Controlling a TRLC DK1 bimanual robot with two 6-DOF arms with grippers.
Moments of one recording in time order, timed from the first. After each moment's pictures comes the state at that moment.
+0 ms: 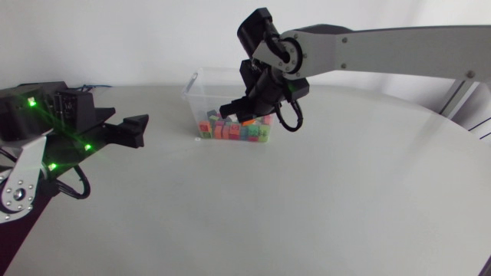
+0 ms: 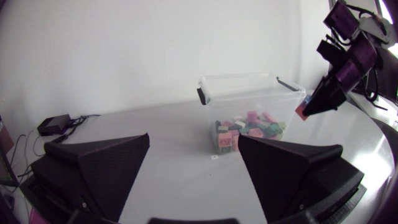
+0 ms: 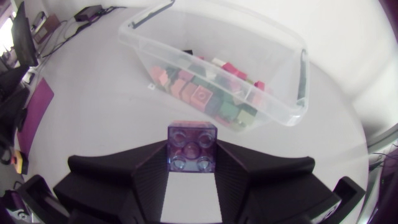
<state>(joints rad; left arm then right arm) -0.10 1.17 0.54 0.35 0.09 0.11 0.61 1.96 1.66 -0.61 0.10 0.15</state>
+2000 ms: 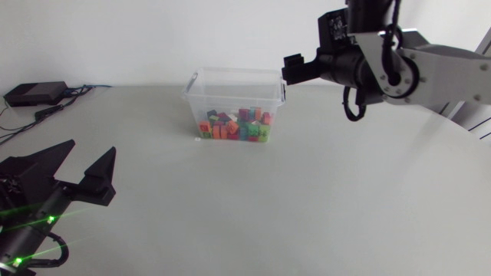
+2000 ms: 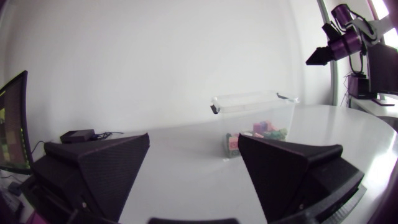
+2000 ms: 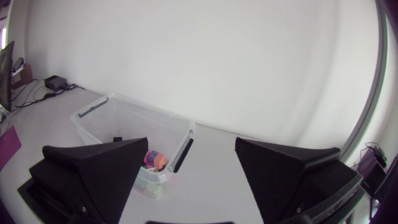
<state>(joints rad) -0.08 0.52 0.13 0.36 0.03 0.13 0.41 1.53 1.15 0.08 0.27 -0.09</state>
